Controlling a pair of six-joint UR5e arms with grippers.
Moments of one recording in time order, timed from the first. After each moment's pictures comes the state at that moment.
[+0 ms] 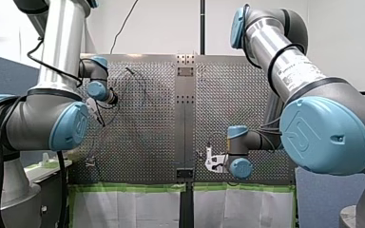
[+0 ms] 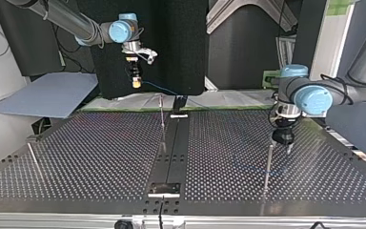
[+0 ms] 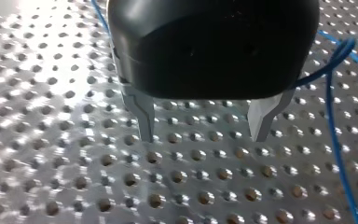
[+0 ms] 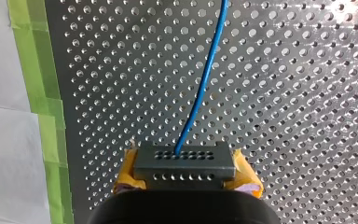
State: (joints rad) left arm 0.14 -1.84 -1.78 -2.72 -1.47 -2.25; right arm 2.07 -0.75 1.93 -1.07 1.65 1.56
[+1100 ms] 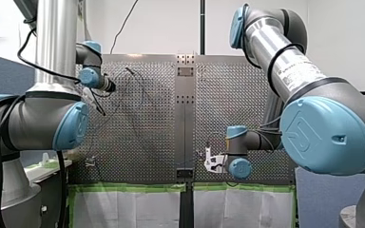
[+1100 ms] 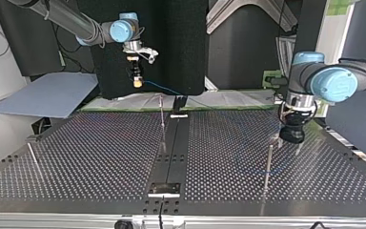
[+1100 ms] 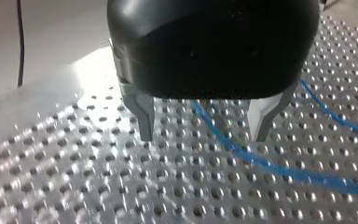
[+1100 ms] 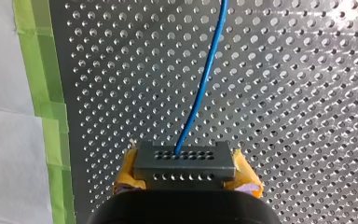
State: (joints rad) left arm 0.18 -1.66 -1.85 -2.76 -1.37 -2.36; right arm 2.08 -0.75 1.93 -1.06 1.65 1.56
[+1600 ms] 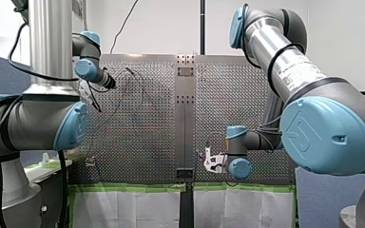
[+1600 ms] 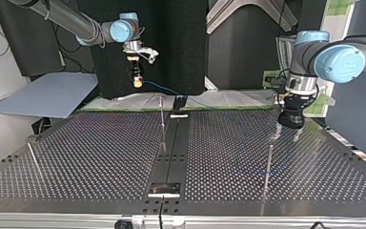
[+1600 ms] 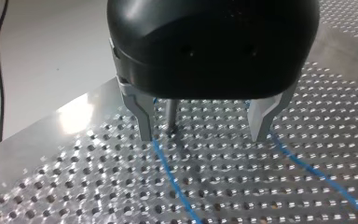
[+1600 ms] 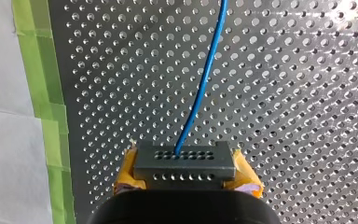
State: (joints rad) left arm 0.17 -1.52 -1.94 -2.86 -1.37 -2.26; right arm 2.08 -0.75 1.93 -1.07 1.65 1.56
